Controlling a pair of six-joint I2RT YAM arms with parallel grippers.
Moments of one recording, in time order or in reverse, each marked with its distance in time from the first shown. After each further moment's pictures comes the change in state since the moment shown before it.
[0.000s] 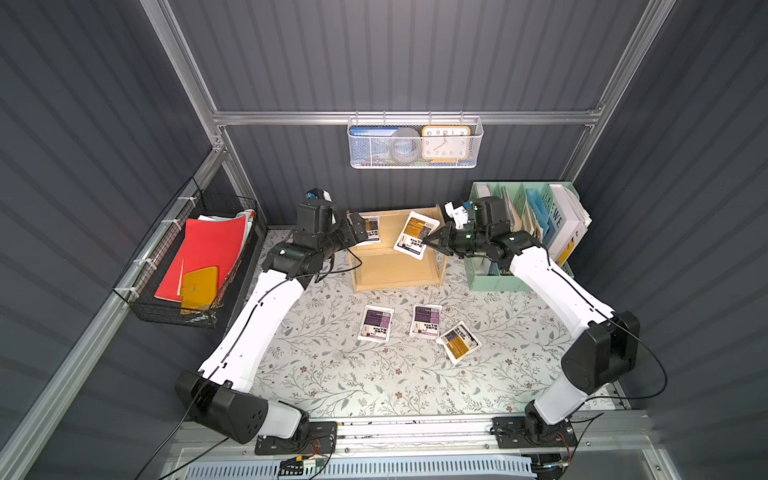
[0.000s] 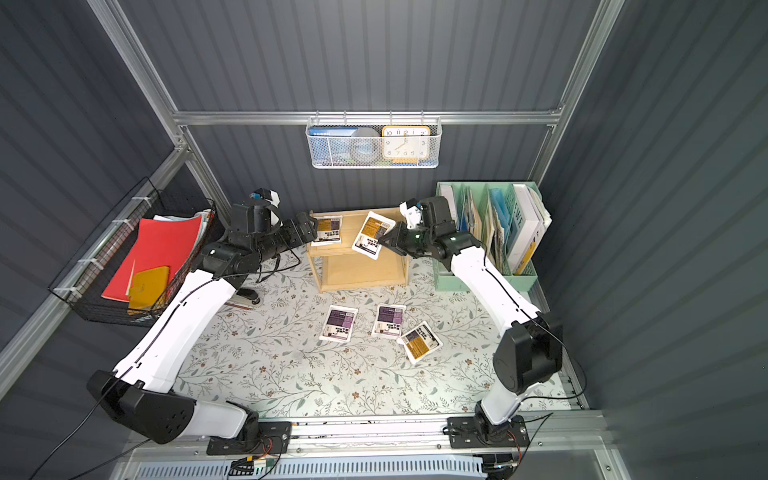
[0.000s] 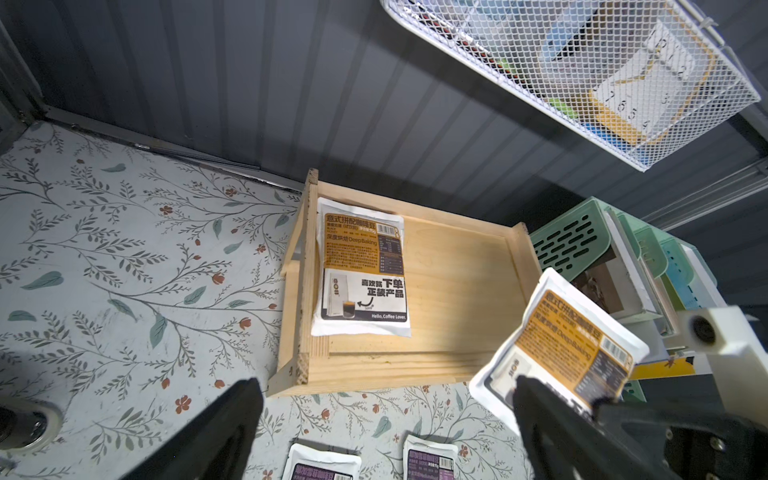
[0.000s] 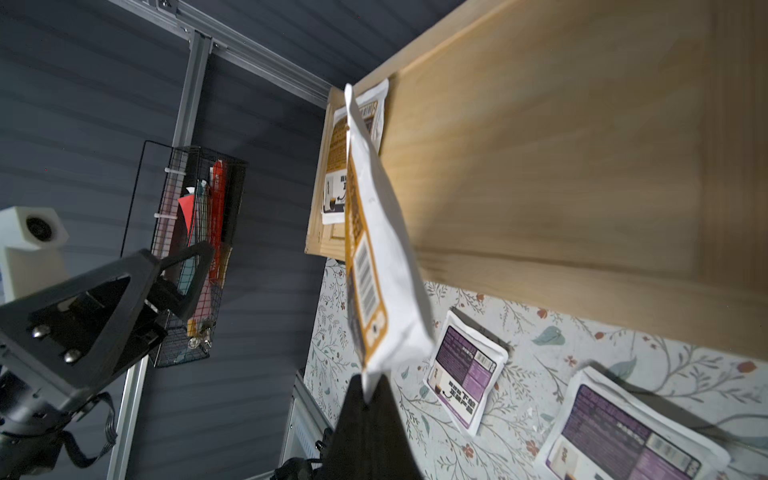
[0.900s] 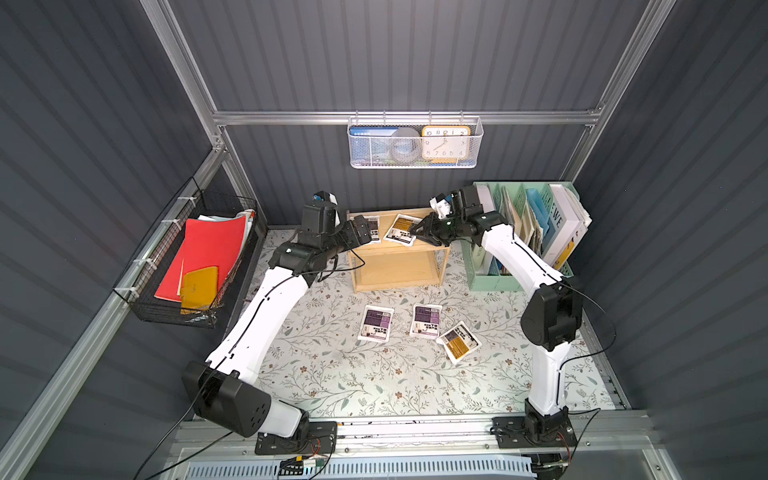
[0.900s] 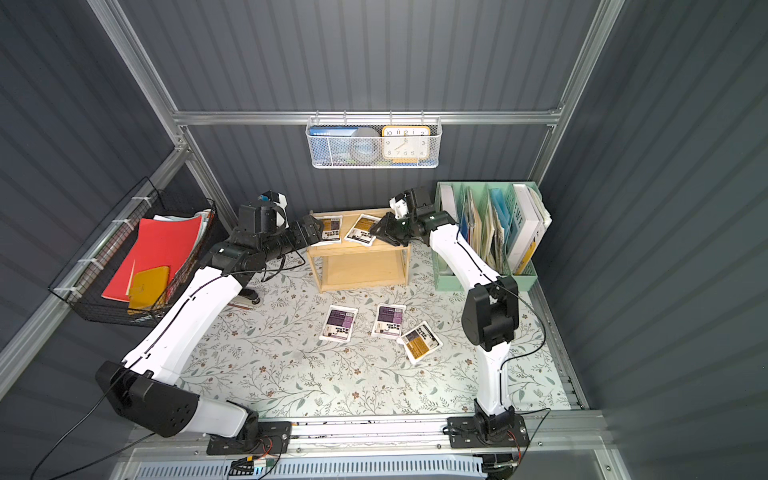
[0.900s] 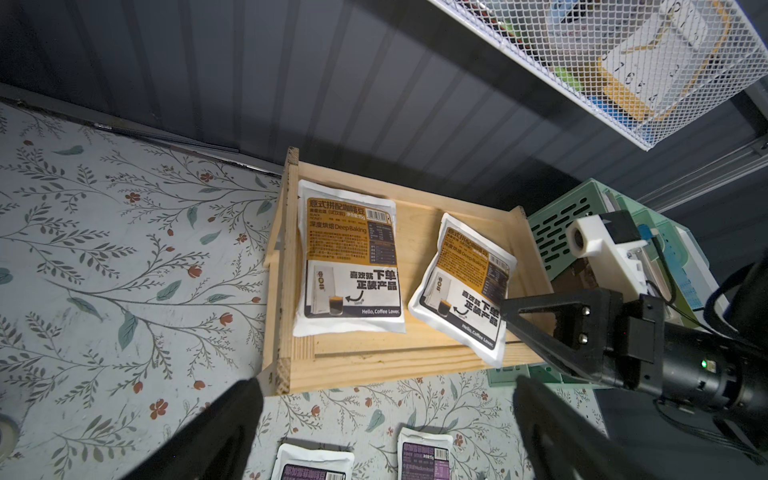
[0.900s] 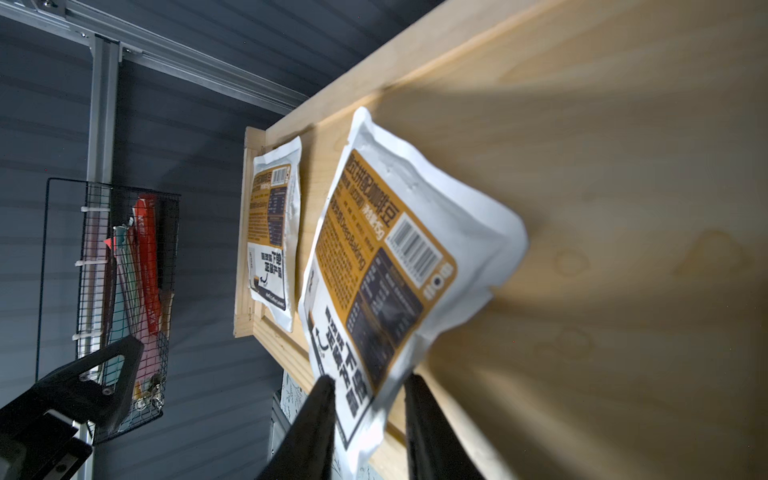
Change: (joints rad) left arm 0.006 0.032 -0.036 0.040 0.057 0.001; right arm -0.003 0.362 0.373 -0.160 0.023 -0.045
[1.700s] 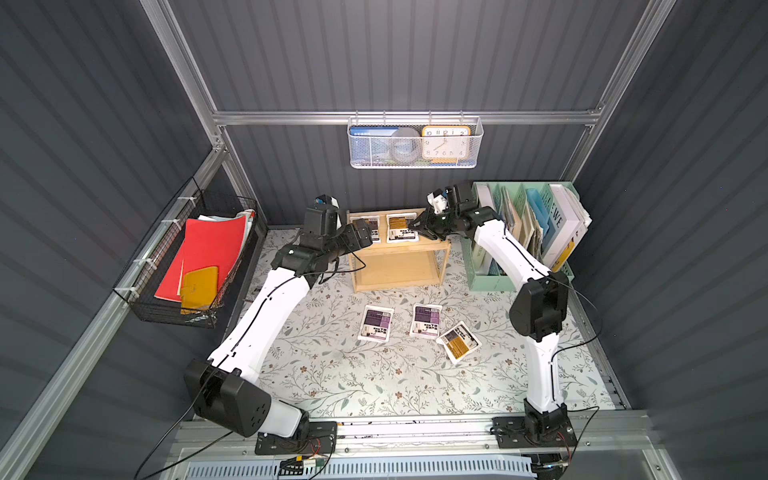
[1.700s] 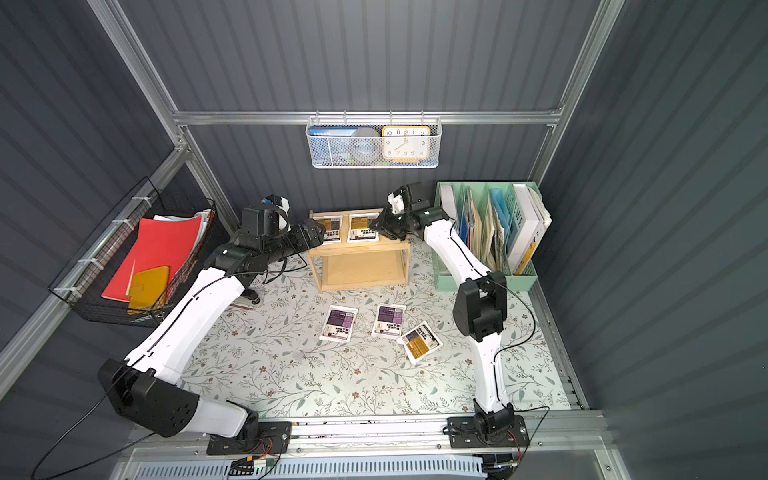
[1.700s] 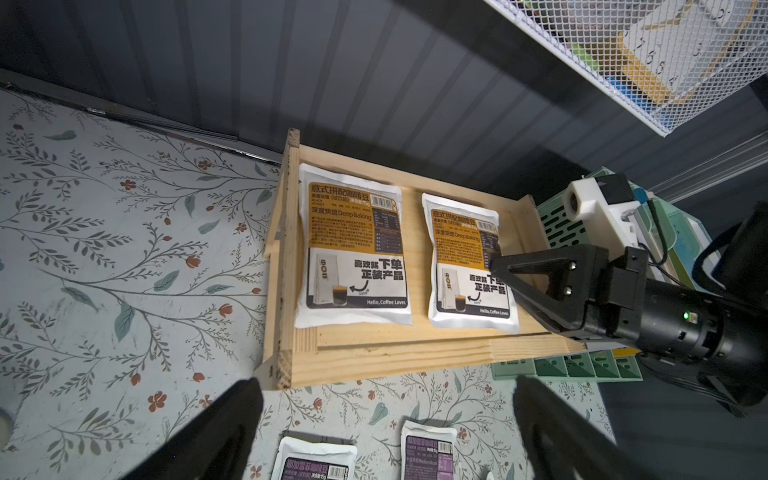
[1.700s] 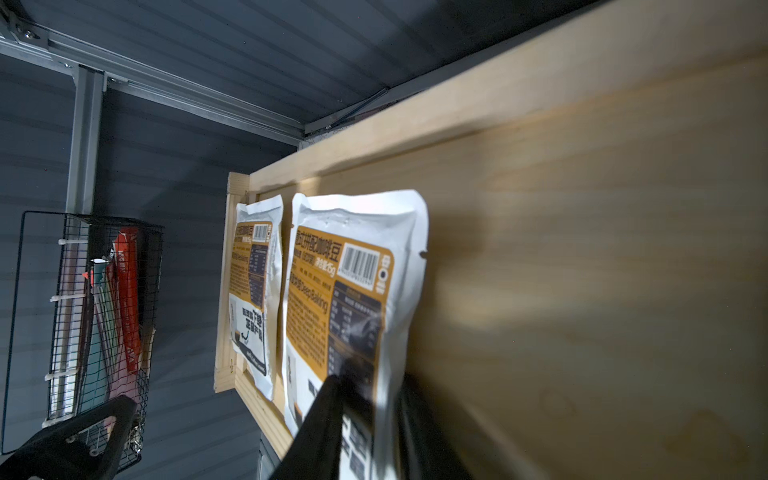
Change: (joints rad) left arm 0.000 0.000 -0.032 0.010 0.008 -0.002; right arm 0.000 0.126 0.163 -0.017 0.032 0.013
